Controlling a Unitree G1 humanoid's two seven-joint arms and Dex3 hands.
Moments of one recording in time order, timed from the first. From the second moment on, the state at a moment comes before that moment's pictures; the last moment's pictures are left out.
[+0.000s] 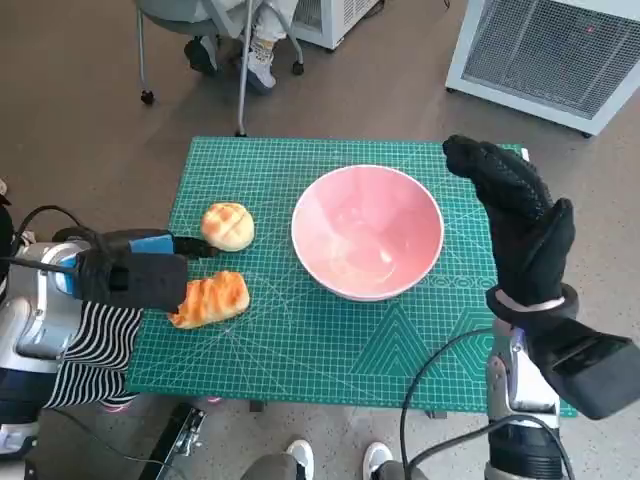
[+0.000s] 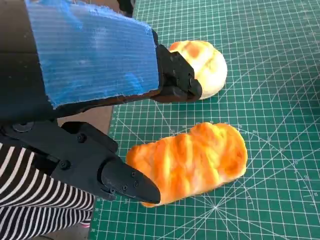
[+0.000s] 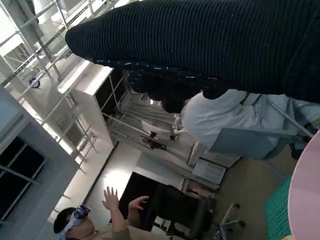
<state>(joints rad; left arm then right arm) -0.51 0.85 -0.22 0.21 0.44 0.06 -0.78 -0.42 -0.11 -0.11 0.12 0.24 -0.52 0.33</state>
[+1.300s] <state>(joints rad) -0.39 0.71 -0.27 0.24 0.54 0.11 -0.51 -0.42 -0.11 -0.10 0.12 0.27 -0.51 0.34</state>
